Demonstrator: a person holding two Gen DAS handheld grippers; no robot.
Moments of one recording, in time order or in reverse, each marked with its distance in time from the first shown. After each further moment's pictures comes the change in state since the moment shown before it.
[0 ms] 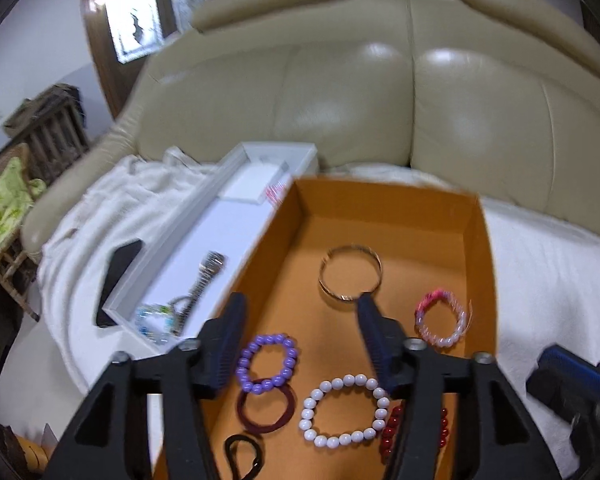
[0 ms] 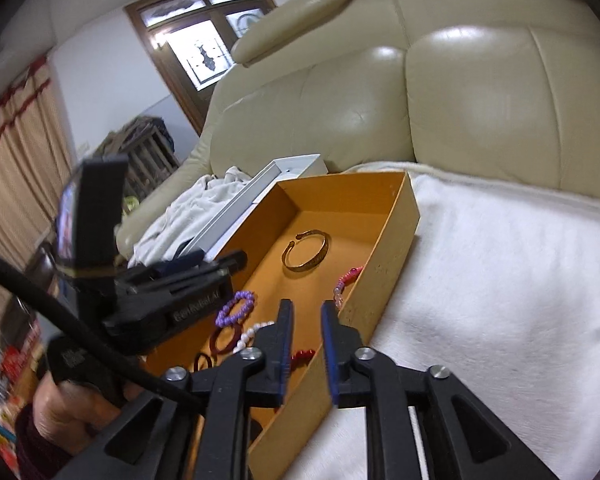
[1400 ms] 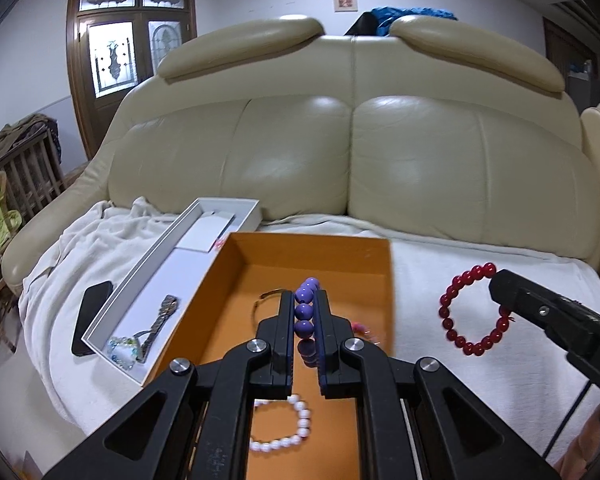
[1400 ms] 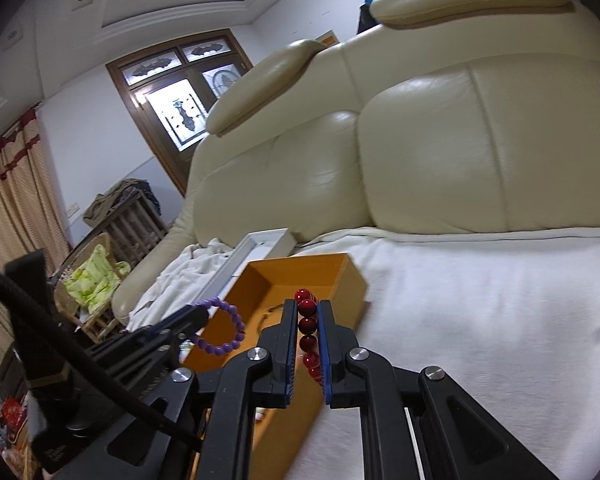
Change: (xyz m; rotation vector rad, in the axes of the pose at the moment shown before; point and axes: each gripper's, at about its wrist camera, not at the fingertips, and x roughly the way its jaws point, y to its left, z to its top) left arm -0.044 -0.042 0.009 0.040 -0.123 -0.134; right arm -0.047 -0.039 0.031 0.128 -0.192 -0.020
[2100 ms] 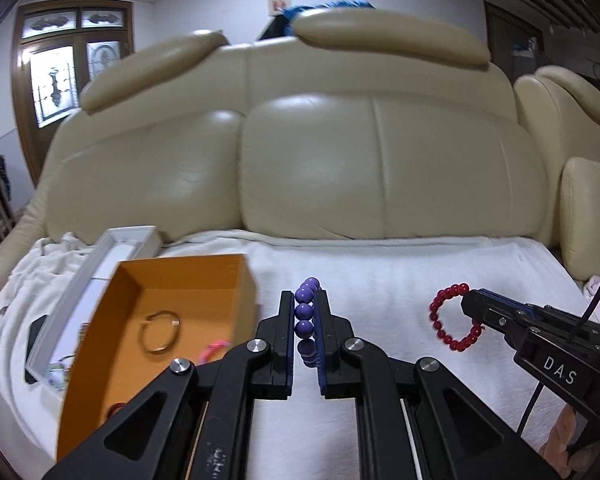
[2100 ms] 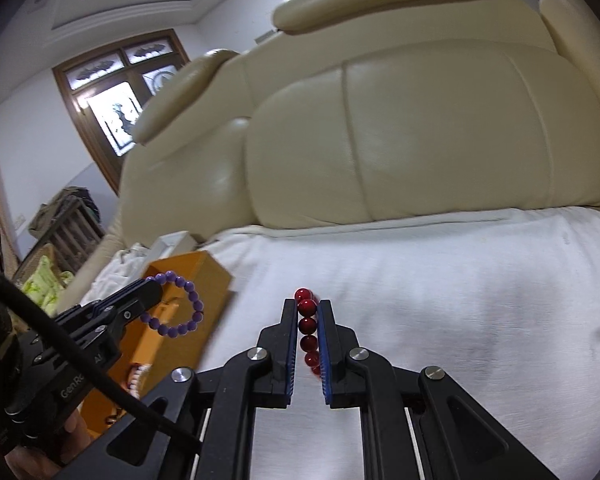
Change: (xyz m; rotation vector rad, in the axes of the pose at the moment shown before) left arm -0.014 -0.108 0.008 0.122 -0.035 -0.165; right arm -0.068 -0.103 -0.005 0.057 0.001 -0.227
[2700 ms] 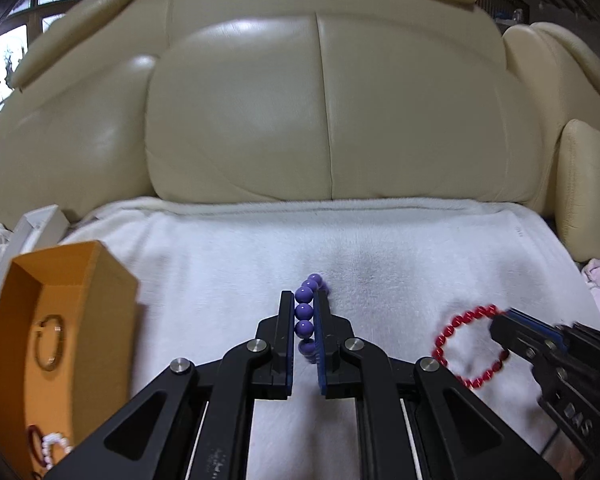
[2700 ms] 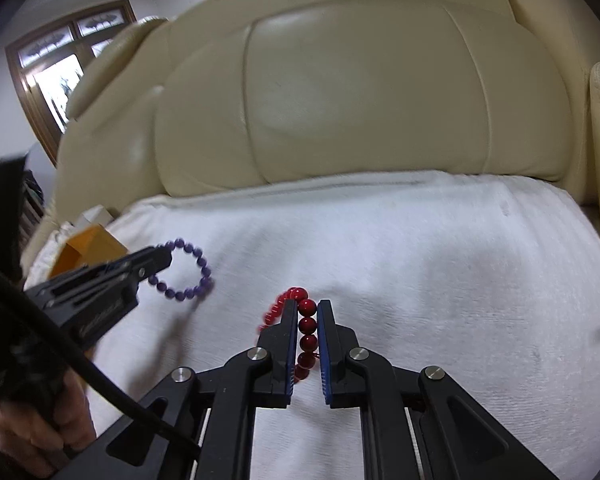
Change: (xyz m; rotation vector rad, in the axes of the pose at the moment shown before) left arm 0.108 -0.078 -0.003 0.046 0.169 -0.137; right arm 0.018 -0.084 -0.001 0.022 0.117 -0.206
